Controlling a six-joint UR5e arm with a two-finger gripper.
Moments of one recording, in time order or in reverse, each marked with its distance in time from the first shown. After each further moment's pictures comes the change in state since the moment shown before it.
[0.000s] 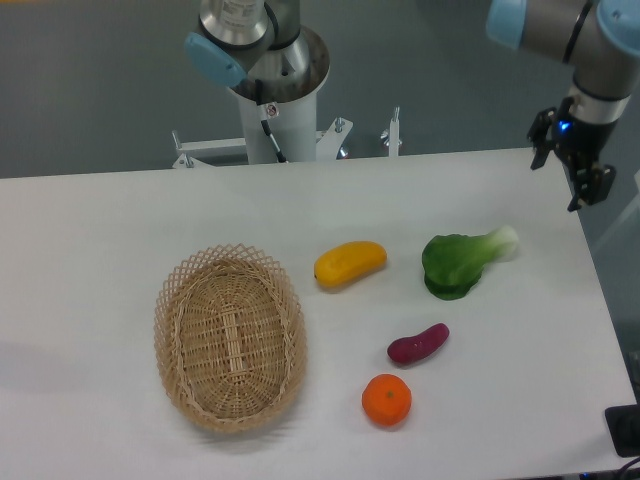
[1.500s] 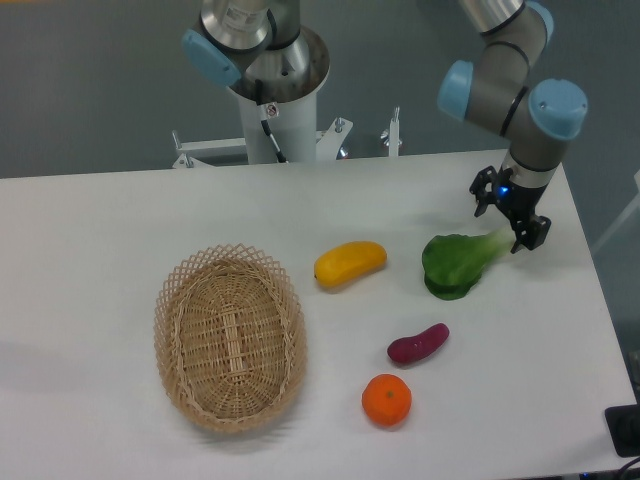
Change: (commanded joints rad) arm -0.049 -0.064 -0.157 0.146 -0.006 -0.190
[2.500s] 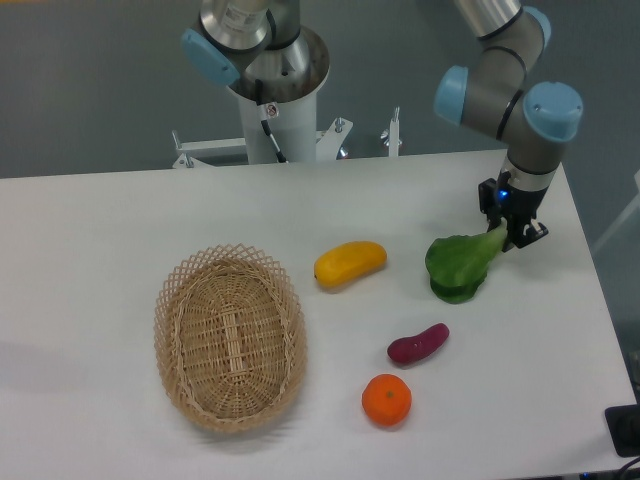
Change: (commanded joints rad) arm 0.005 0.032 0.031 0.008 0.000 0.011
